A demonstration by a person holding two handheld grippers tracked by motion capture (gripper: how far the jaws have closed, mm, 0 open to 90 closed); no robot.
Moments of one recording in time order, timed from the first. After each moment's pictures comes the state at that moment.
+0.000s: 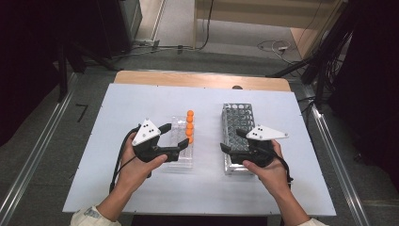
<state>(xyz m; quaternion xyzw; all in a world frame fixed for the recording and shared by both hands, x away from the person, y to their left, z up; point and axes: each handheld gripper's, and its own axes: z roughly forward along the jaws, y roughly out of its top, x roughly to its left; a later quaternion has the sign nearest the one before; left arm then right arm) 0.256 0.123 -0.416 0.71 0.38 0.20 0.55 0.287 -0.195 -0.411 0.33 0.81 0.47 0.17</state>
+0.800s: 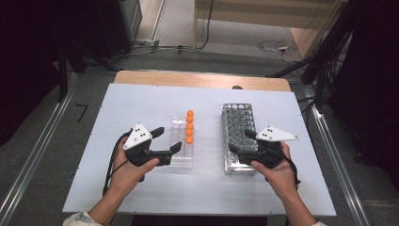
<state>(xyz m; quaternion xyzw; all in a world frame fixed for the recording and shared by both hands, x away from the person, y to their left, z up) 0.248 0.141 -0.425 0.71 0.39 0.20 0.55 0.285 -0.216 -0.410 0.34 0.80 0.47 0.17</state>
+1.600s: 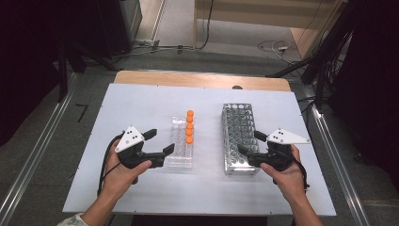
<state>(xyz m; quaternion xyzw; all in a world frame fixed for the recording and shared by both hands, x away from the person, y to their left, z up) 0.242 0.158 -0.431 0.71 0.40 0.20 0.54 0.279 -0.239 -0.410 0.36 0.79 0.47 0.18</state>
